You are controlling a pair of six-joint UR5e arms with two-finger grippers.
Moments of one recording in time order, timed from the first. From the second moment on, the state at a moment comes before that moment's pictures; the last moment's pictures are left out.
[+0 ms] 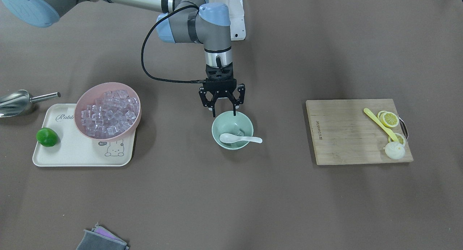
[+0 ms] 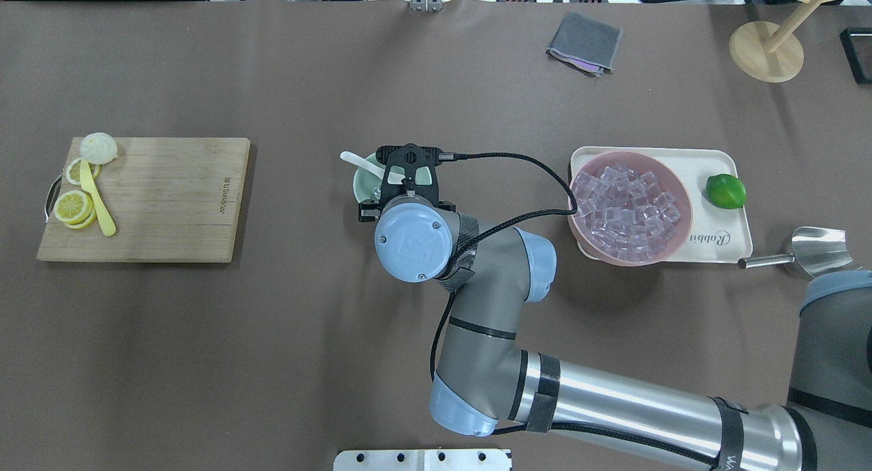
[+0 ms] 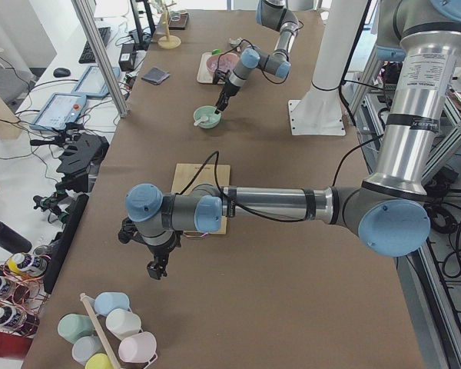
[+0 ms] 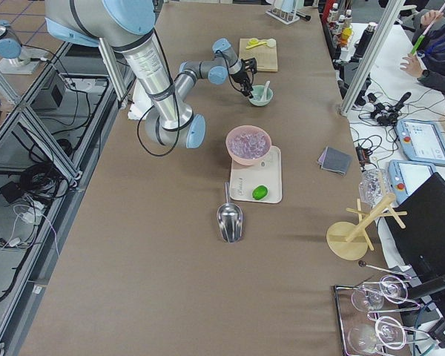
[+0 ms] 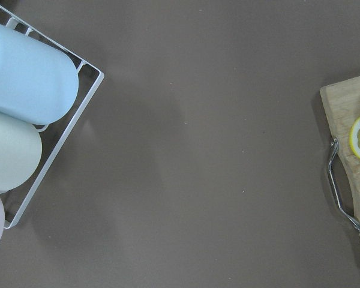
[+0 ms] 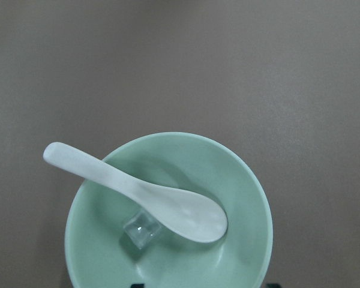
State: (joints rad) left arm -1.57 -1.75 -1.41 -1.58 -2.33 0.28; right arm 0.37 -0.74 1.46 -1.33 1.33 1.32
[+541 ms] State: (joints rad) left arm -1.57 -1.72 -1.40 -1.55 -2.32 0.27; right arm 0.46 -0.75 1.47 -1.34 1.44 1.31
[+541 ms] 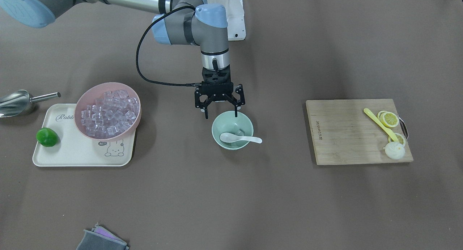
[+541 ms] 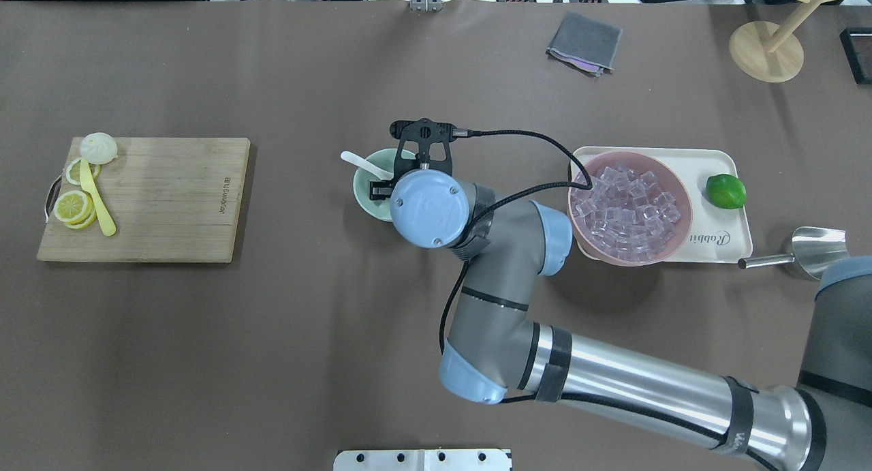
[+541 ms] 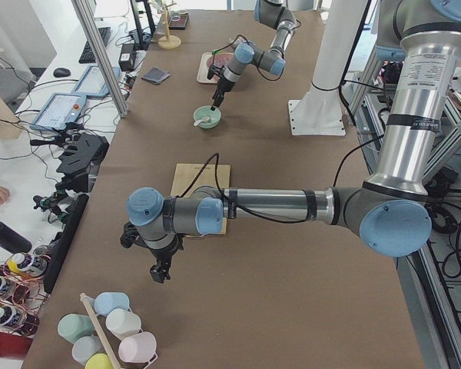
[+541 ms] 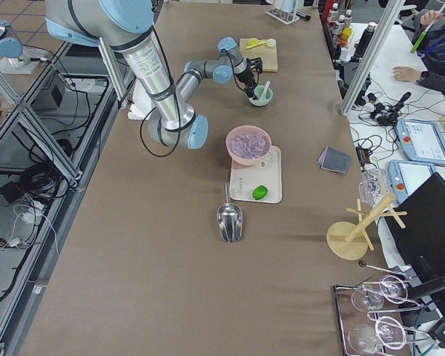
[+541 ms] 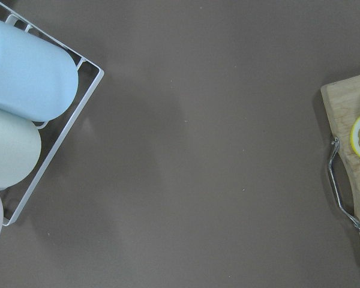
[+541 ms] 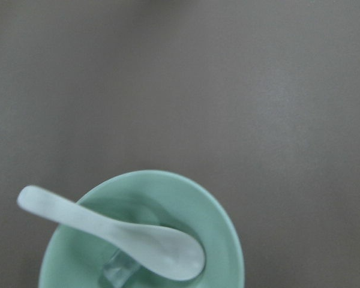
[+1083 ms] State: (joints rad) left arm -1.58 -1.65 -1.48 -1.51 -2.33 -0.03; right arm 0.72 -0.94 1.60 -1.35 1.81 1.12
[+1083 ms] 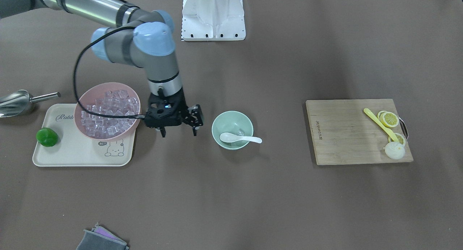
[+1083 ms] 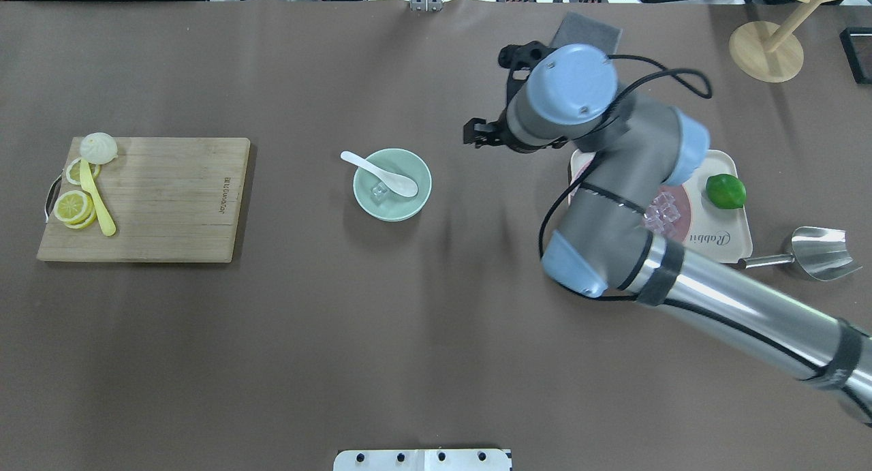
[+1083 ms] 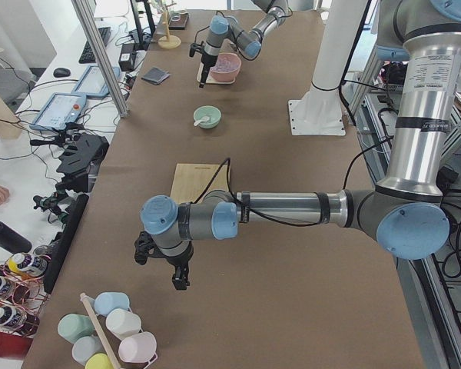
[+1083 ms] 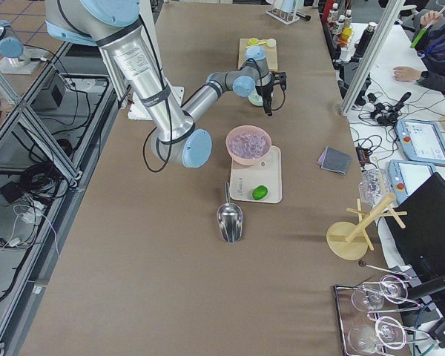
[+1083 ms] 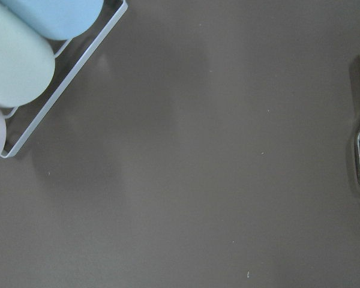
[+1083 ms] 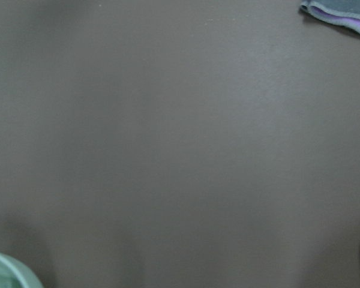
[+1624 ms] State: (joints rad) left arm -1.58 -1.60 -1.56 -1.52 -2.32 -0.09; right arm 1.03 -1.28 1.78 -1.35 2.10 0.72
